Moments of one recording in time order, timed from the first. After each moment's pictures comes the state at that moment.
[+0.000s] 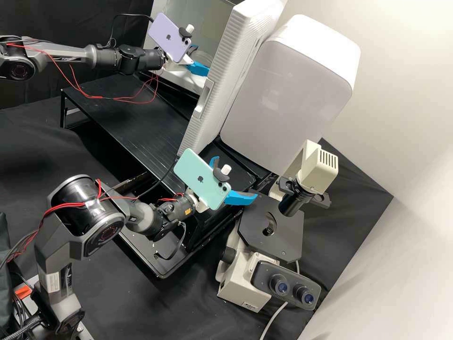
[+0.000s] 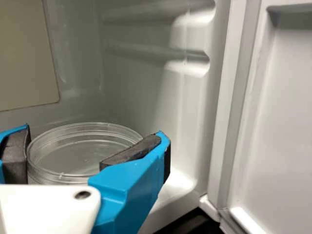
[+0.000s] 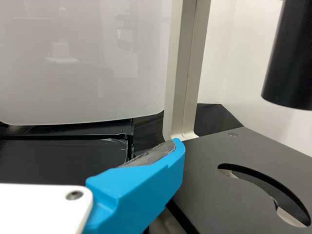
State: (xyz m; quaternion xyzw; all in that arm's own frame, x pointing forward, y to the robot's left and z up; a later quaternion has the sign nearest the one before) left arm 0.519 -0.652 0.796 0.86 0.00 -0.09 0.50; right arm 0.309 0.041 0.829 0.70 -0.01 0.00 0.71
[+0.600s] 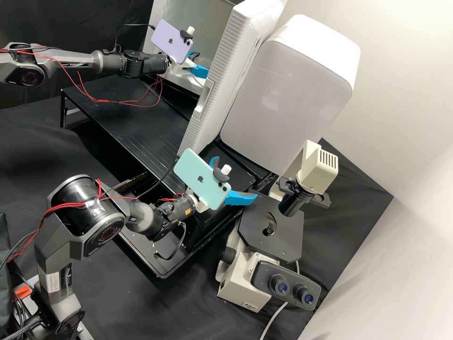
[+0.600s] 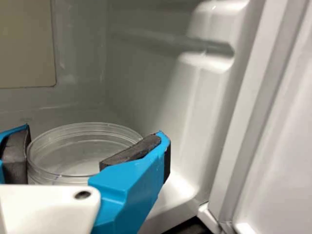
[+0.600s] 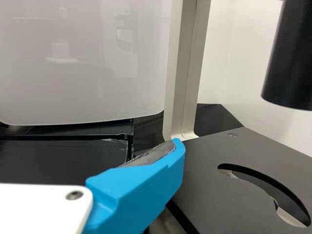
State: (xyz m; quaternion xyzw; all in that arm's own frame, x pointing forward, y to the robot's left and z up) left arm 0.538 -0.638 0.787 0.84 0.01 -0.08 0.54; right arm 0.309 0.041 0.829 0.70 -0.01 0.00 0.71
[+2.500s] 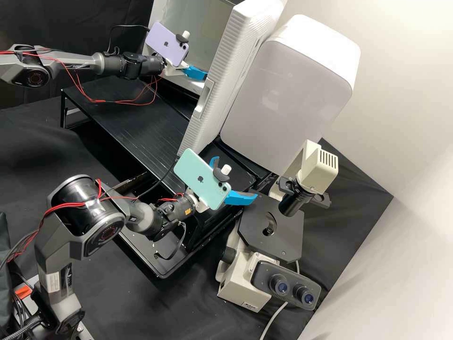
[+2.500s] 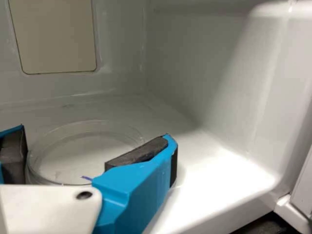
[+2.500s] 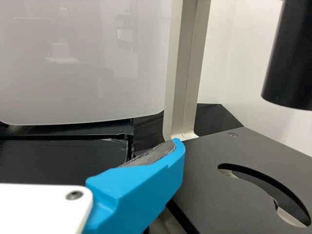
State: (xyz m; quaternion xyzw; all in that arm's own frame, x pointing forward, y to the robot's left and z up) left arm 0.557 -0.595 0.787 0.86 0.04 -0.06 0.51; right arm 0.309 0.041 0.829 0.70 -0.01 0.00 0.71
